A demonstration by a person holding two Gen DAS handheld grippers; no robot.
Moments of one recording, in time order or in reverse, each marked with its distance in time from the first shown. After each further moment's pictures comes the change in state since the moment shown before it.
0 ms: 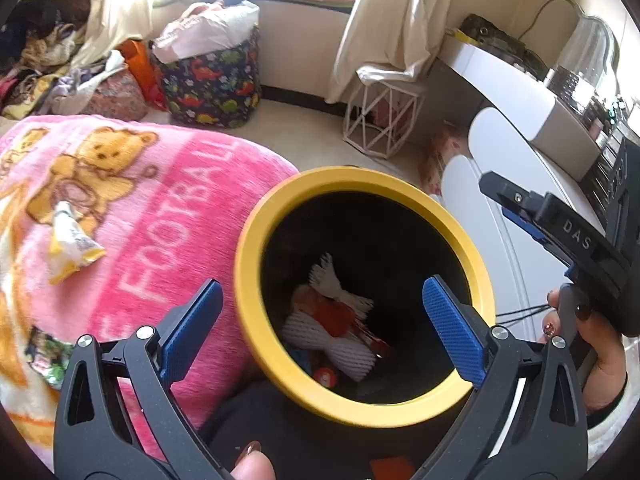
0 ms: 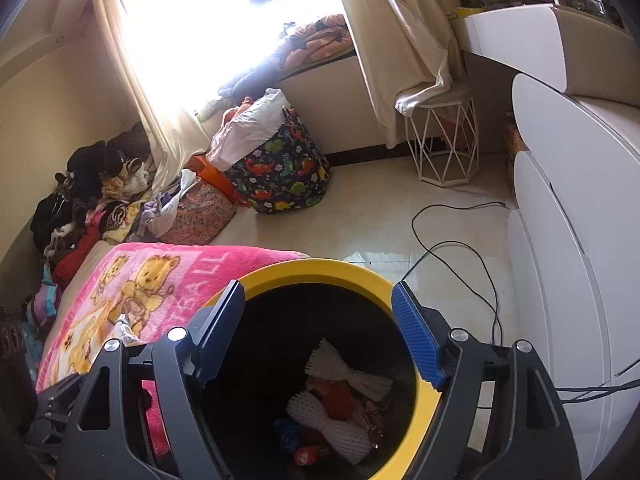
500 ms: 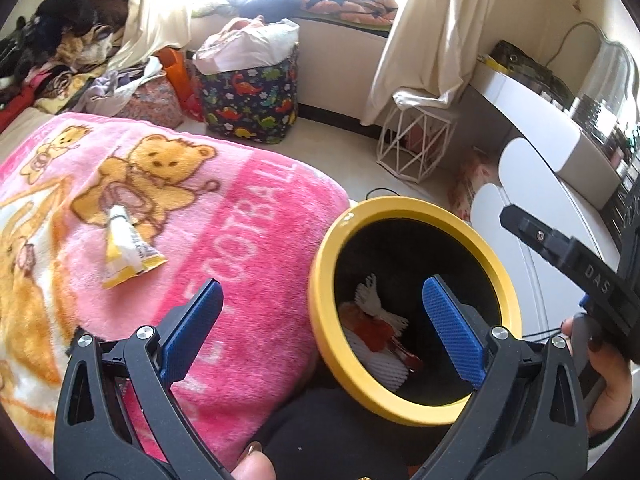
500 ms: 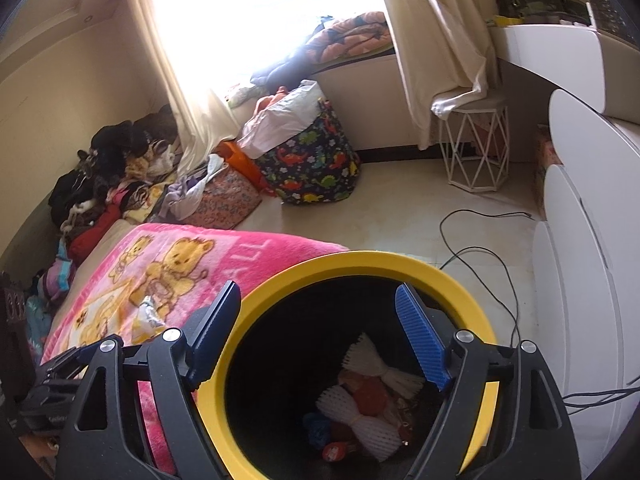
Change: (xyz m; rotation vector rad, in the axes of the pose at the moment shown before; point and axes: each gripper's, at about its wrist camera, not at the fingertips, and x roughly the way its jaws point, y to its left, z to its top) left arm -0.027 0.041 0.004 -0.069 -0.066 0.087; right arm 0.003 0.044 -0.004 -0.083 0.025 0.077
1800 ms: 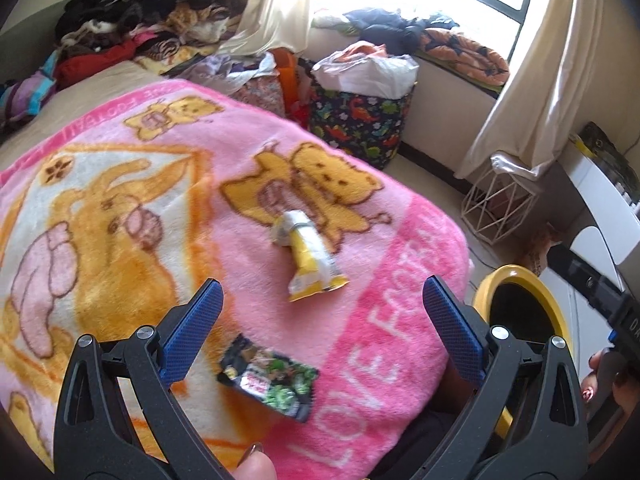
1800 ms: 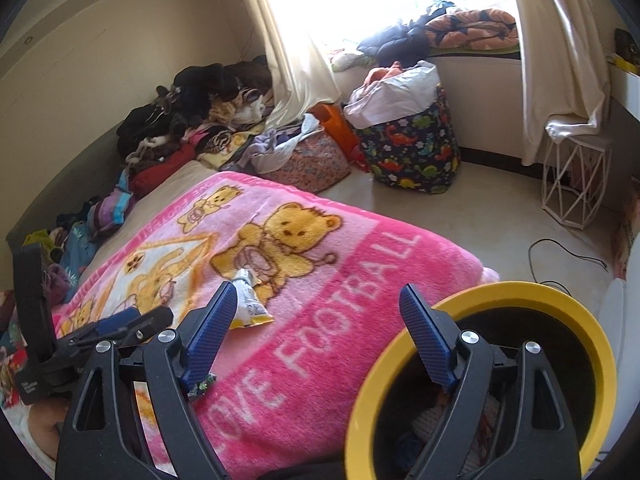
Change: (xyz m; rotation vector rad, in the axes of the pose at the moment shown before) left arm -0.045 0.146 -0.007 -0.273 -0.080 0.225; right arm 0.060 0.146 0.012 -0.242 0.117 0.252
